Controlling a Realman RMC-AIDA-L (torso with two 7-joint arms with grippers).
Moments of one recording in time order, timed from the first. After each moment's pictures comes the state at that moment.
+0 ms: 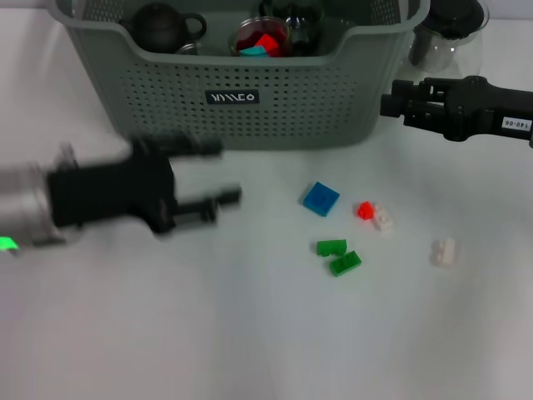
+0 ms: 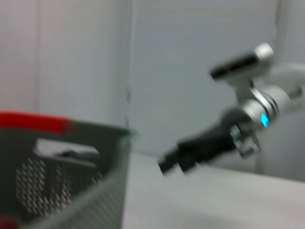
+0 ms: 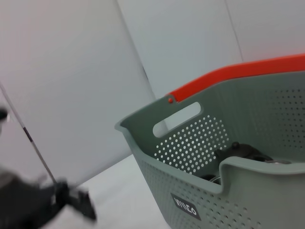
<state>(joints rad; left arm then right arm) -0.41 -2.18 0.60 0.77 2.01 1.73 -1.13 0.61 2.05 -0.59 -0.59 -1.99 -1.55 1.53</state>
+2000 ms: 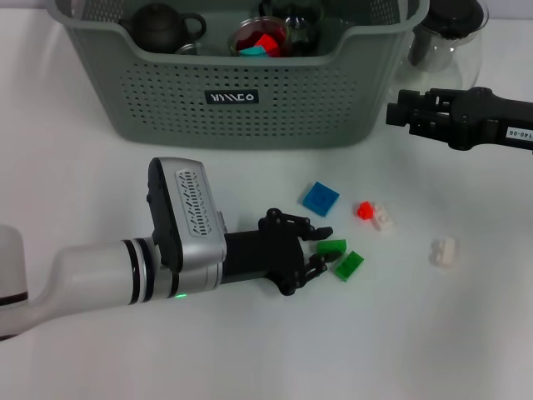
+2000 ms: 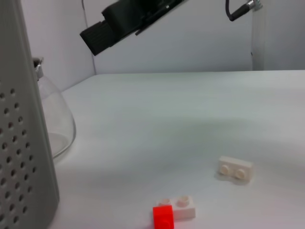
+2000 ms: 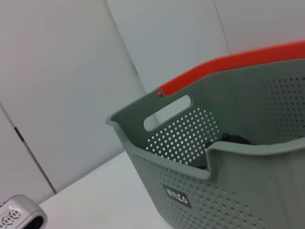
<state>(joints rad) -0.69 -2.18 0.64 -0.04 1.93 1.07 -0.45 0.58 2.05 -0.60 -0.59 -1.99 -1.54 1.53</state>
